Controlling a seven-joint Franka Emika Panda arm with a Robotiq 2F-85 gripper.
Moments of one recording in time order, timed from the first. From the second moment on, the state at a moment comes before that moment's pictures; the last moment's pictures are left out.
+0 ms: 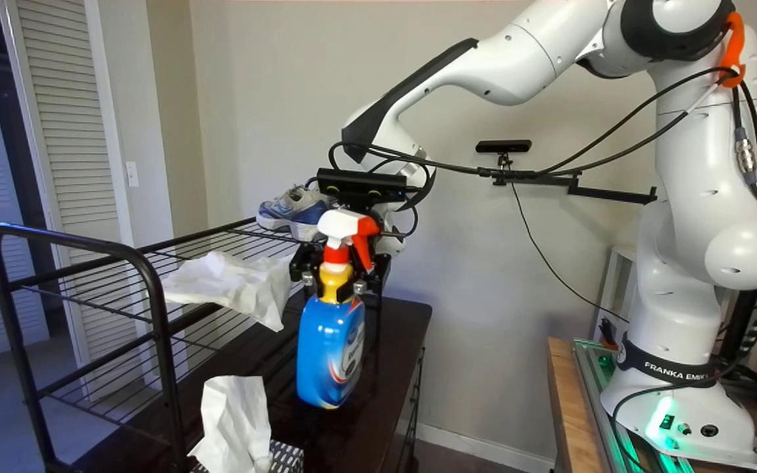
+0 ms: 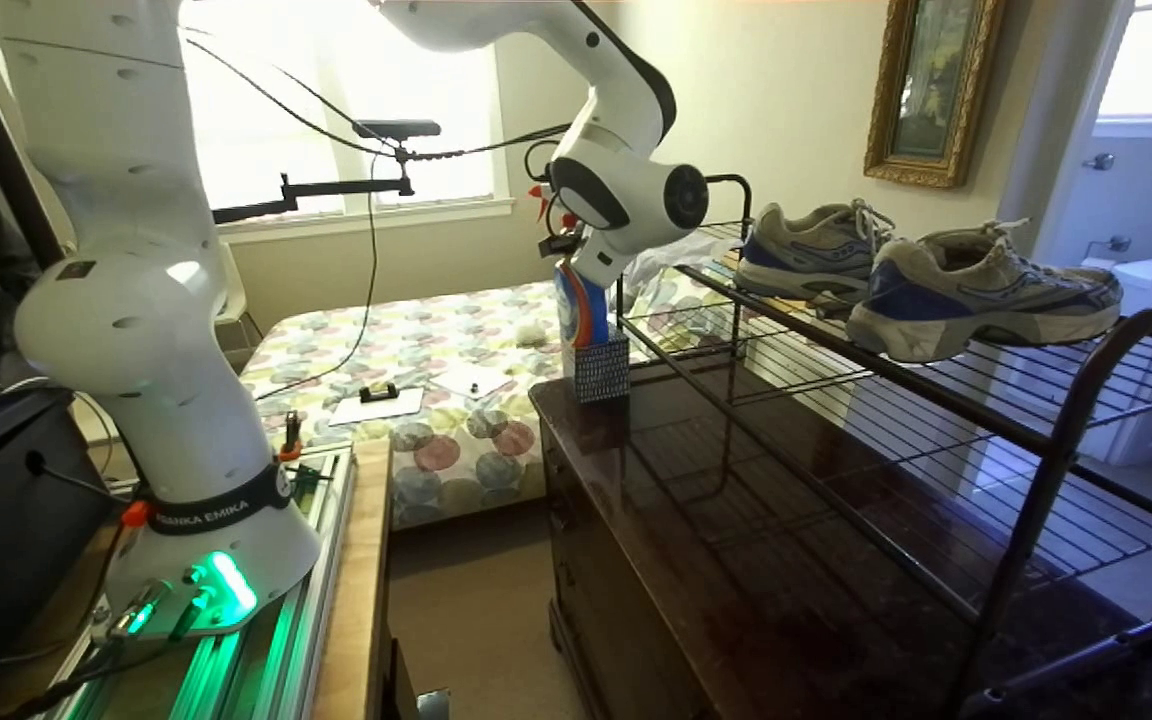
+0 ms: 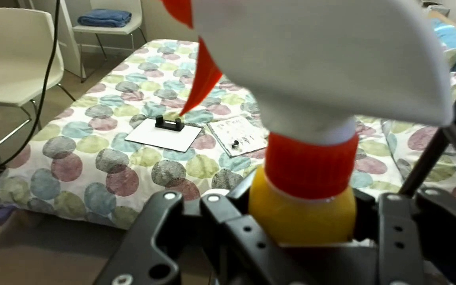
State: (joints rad) arm 0.12 0.19 0.05 -2.17 1.28 1.81 0.77
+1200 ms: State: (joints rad) arm 0.04 0.09 0.02 -1.97 1.34 1.80 1.15
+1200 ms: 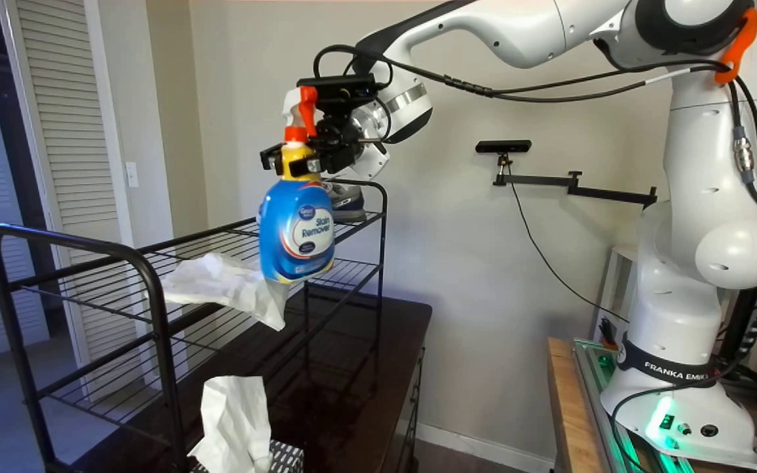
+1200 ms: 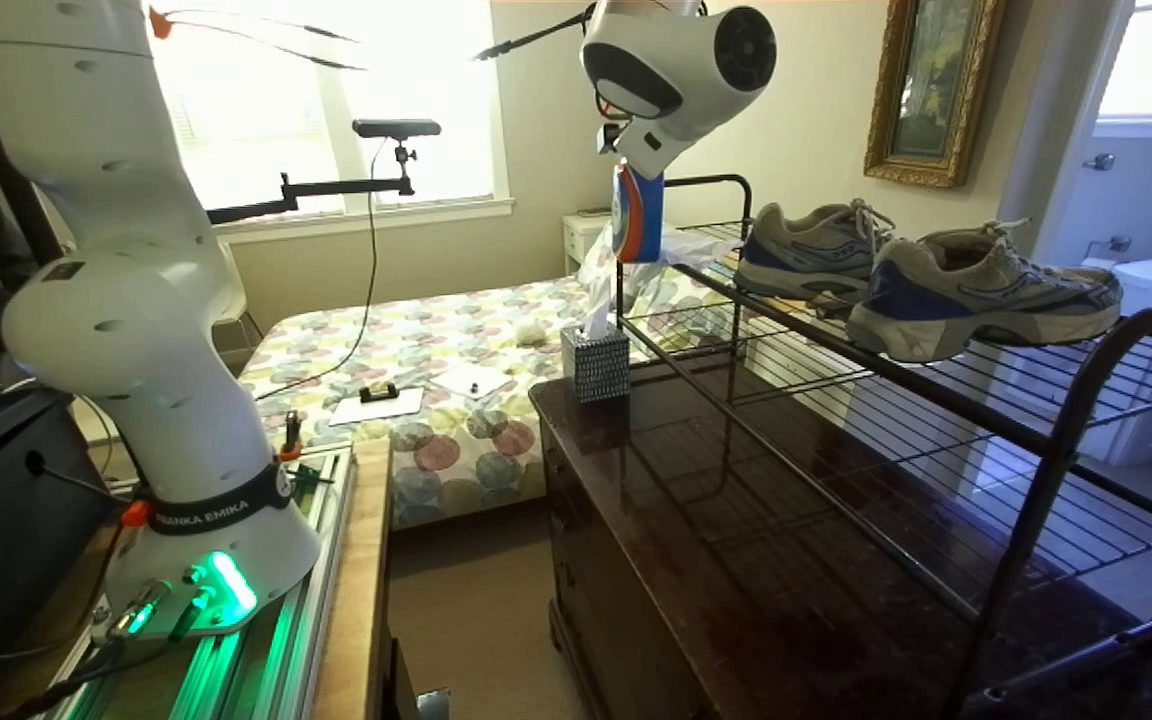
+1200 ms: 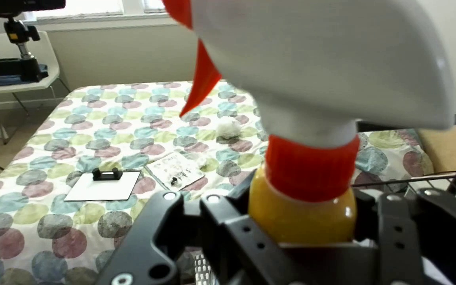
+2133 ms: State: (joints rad) arm 0.06 0.13 0.04 -1.92 1.40 2.00 1.11
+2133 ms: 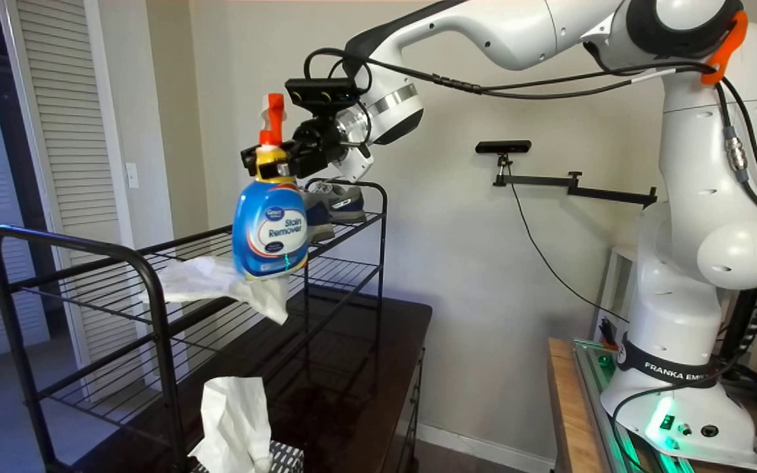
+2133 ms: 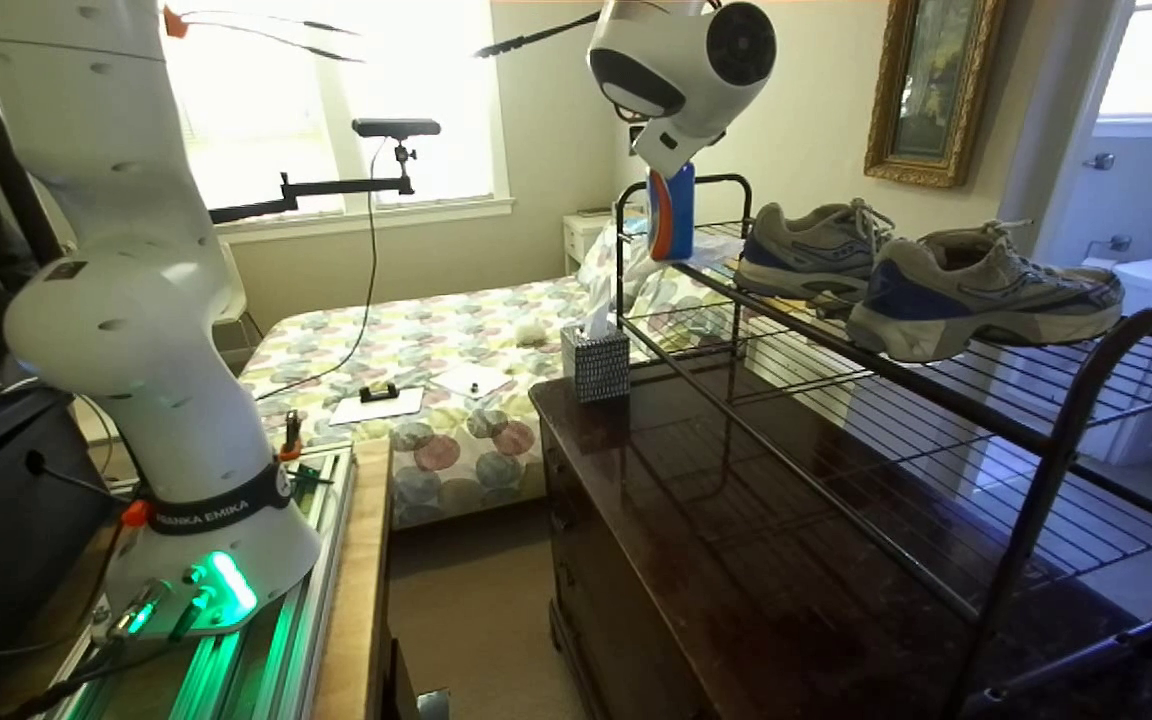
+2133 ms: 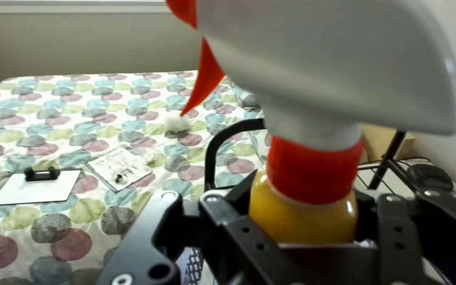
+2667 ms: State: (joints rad) arm 0.07 0.17 0.05 -1.85 1.41 2.22 1.10
